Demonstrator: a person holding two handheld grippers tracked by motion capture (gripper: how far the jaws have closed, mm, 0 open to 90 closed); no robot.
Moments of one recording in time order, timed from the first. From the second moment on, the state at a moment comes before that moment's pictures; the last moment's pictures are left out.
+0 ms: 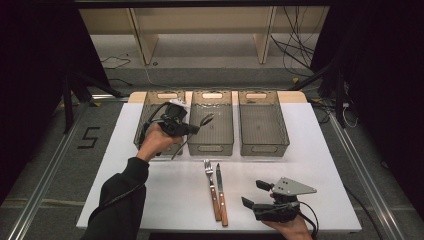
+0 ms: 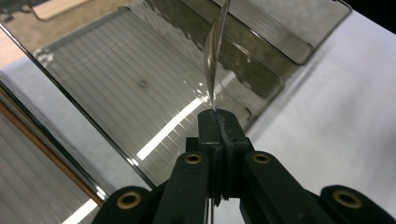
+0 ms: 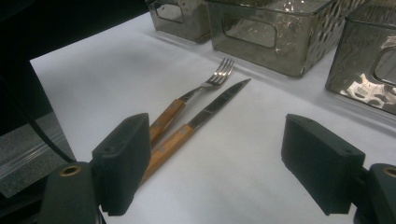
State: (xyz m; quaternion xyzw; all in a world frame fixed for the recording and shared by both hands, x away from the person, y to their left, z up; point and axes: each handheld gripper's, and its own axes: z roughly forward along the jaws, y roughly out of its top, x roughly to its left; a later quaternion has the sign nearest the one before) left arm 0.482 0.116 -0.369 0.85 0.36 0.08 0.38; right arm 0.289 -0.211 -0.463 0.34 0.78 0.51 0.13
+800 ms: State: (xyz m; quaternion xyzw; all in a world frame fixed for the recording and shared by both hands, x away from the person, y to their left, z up) left arm 0.542 0.091 -0.351 0.83 0.41 0.10 0.38; right arm 0.289 -0.214 -0.463 0.34 0.78 0.51 0.13
